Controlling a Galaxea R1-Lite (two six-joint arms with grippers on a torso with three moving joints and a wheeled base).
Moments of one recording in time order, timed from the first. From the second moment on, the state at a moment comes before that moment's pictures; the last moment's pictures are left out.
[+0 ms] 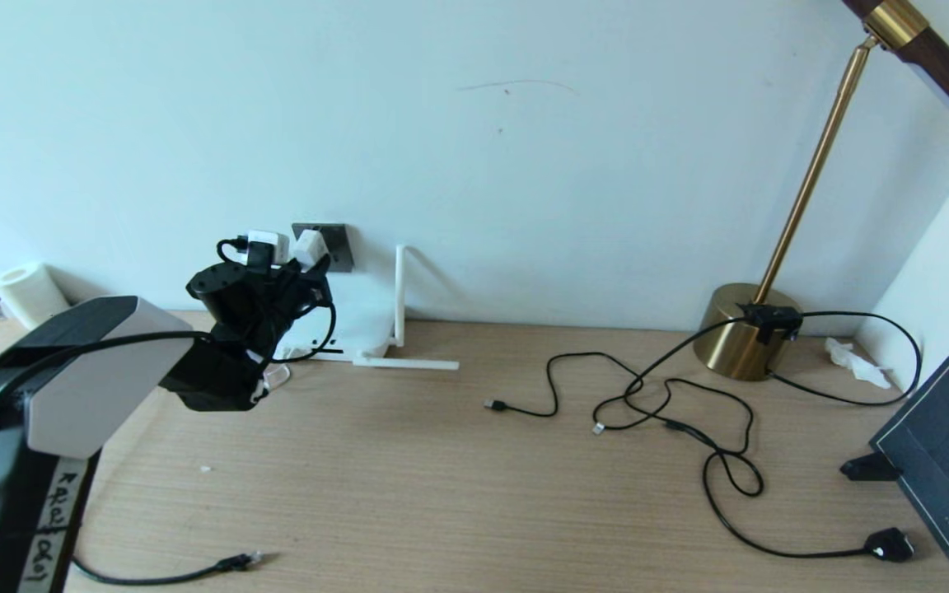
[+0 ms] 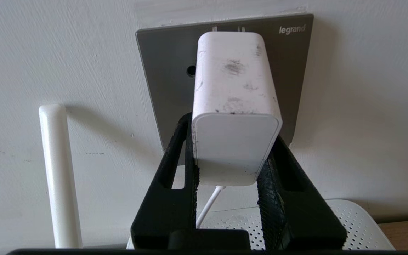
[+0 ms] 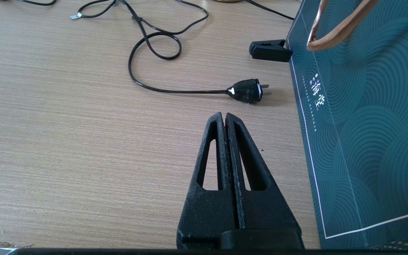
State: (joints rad) left arm -0.03 2.48 -1.51 -1.25 -0.13 0.12; right arm 0.01 0.00 -0.09 0.23 -0.03 -0.05
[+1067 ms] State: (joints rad) left arm -0.02 2.50 -1.51 -1.25 -0.12 0.11; right arm 0.01 0.00 -0.09 0.23 -0.03 -0.05
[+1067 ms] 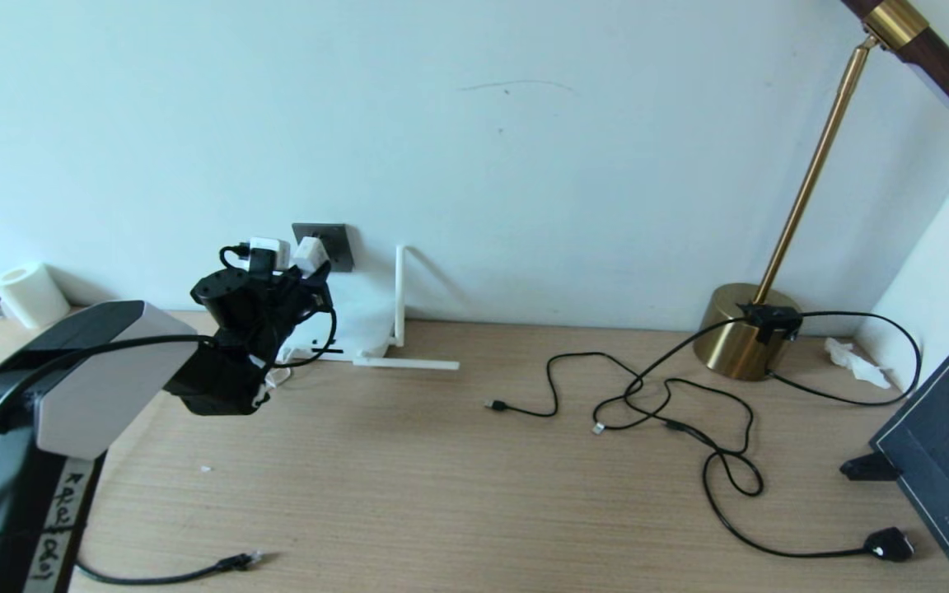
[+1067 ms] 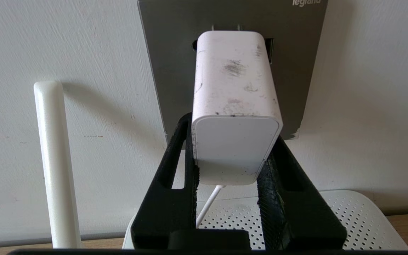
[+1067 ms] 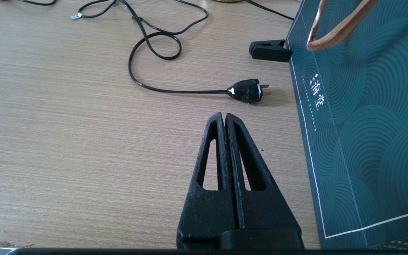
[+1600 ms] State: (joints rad) left arm -0.02 2.50 -1.51 -1.25 -0.11 0.11; right arm 0.01 0.00 -0.09 0.23 -0.03 -0.05
